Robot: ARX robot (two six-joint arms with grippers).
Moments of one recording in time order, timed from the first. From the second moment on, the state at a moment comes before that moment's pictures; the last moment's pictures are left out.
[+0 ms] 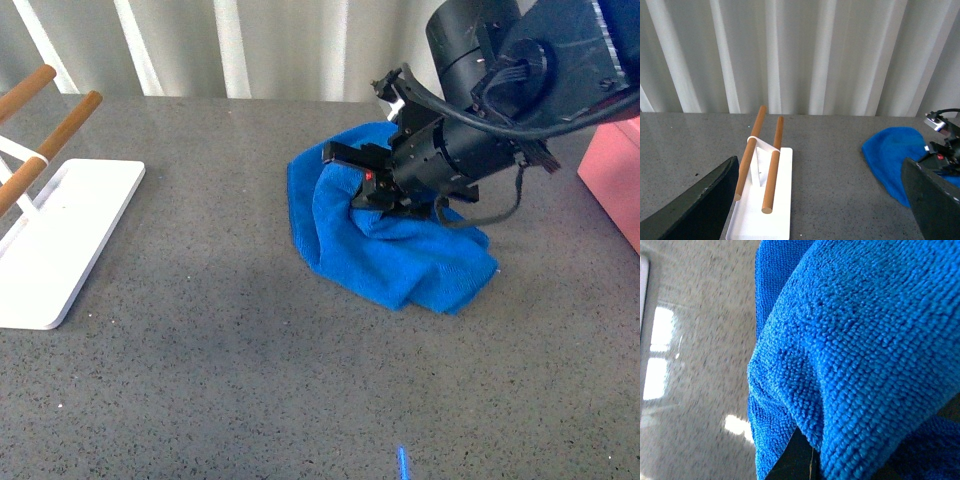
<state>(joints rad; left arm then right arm) 0.00 0.00 0.02 0.00 0.00 0.00 0.33 2.31 1.37 0.02 -0.36 0.34</state>
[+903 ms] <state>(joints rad) 0.00 0.00 0.02 0.00 0.00 0.00 0.09 1.84 1.00 -0.06 -0.29 0.10</state>
